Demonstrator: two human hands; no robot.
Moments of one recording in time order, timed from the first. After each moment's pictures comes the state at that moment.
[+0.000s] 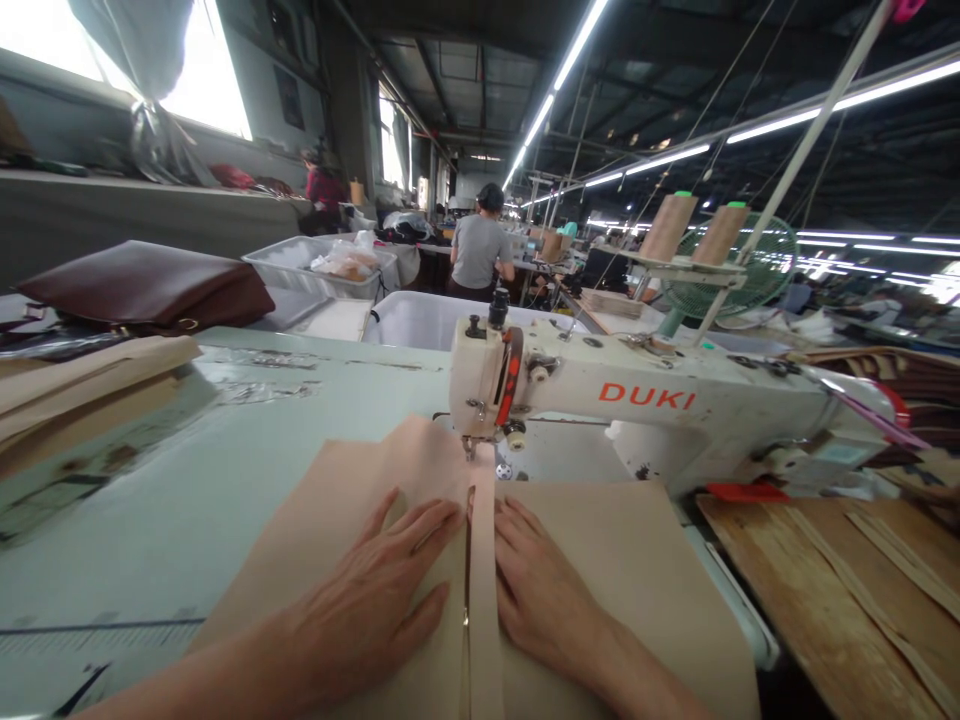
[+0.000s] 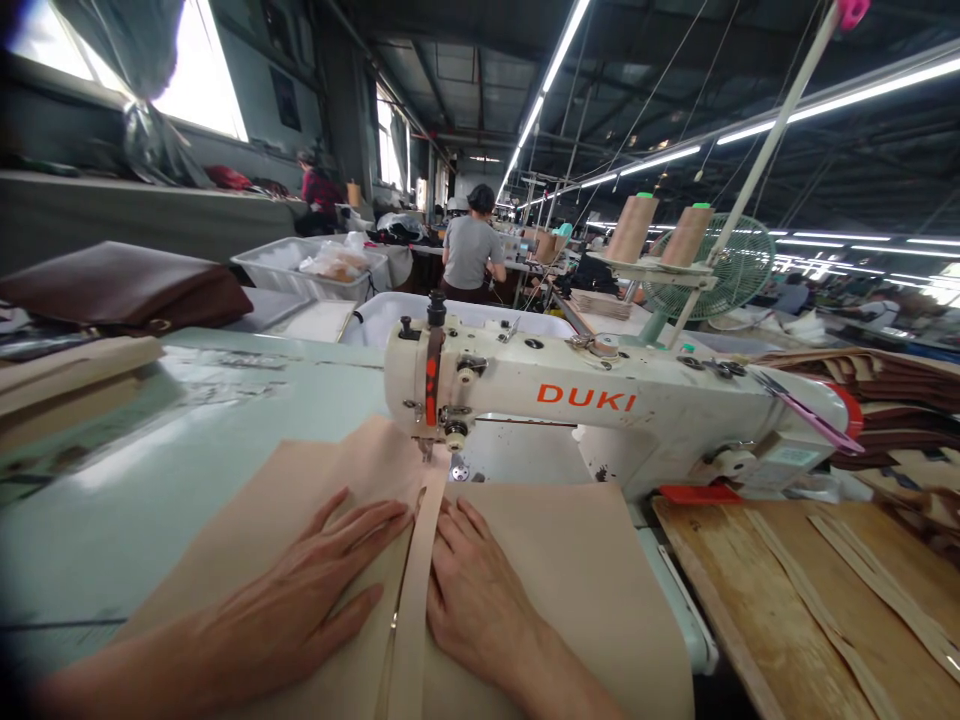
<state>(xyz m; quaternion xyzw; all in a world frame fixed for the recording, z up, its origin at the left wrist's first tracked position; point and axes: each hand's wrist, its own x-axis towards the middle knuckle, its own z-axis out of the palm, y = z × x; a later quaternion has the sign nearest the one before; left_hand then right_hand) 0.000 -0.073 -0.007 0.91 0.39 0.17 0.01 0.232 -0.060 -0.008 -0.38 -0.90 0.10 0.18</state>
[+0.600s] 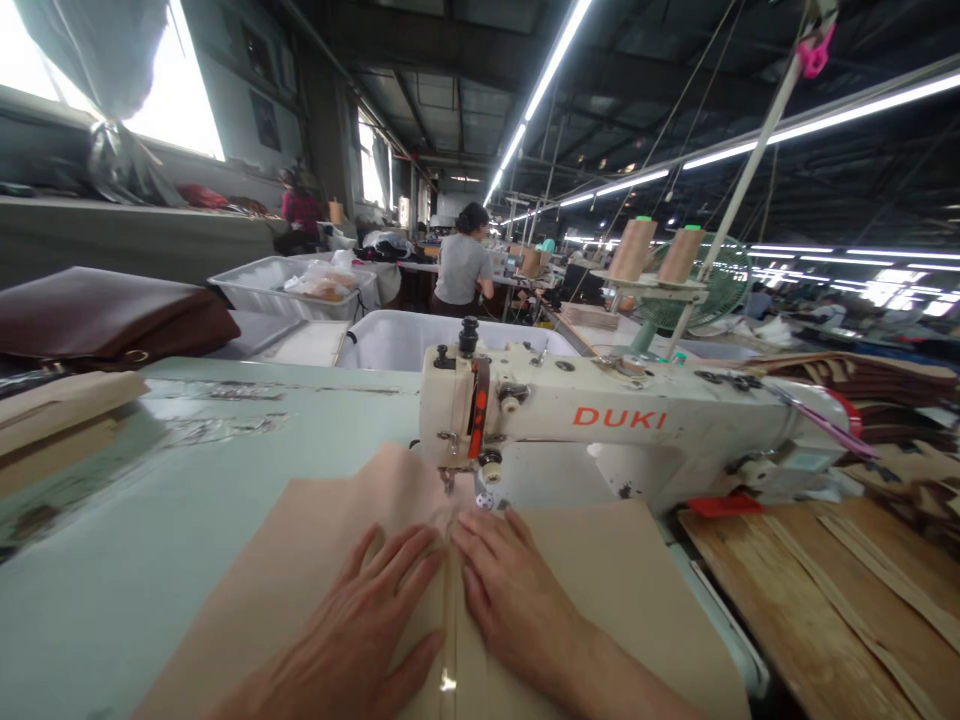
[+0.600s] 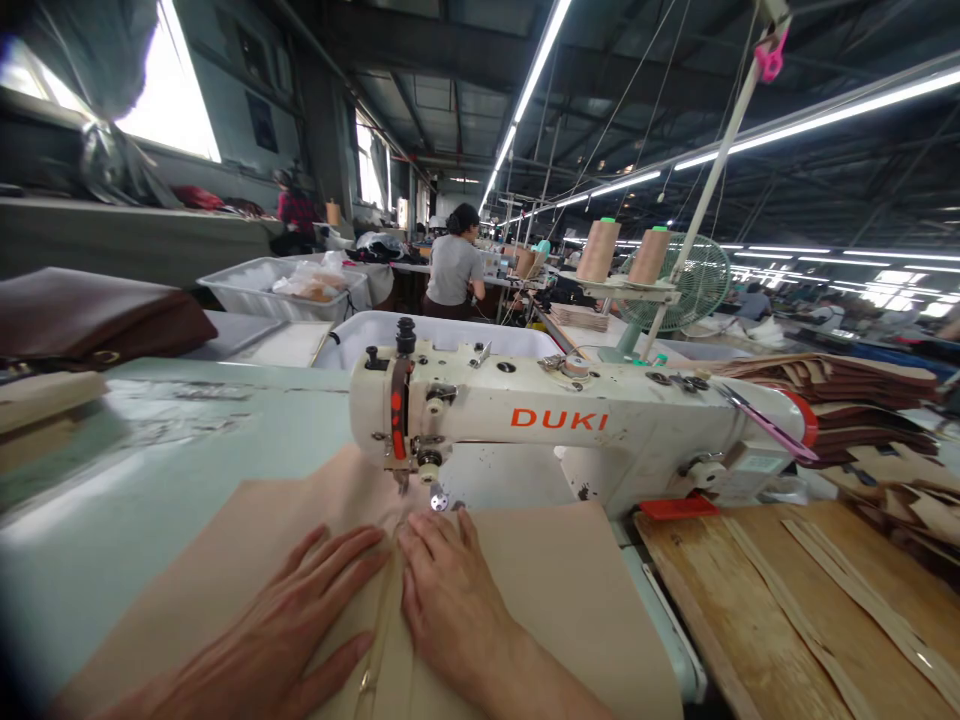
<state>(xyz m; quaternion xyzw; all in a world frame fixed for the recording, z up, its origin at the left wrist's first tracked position) 0.009 -0.060 -0.015 0.89 0.38 0.22 -0.11 0.231 -0.039 -0.001 -0.40 -0.89 0.05 0.22</state>
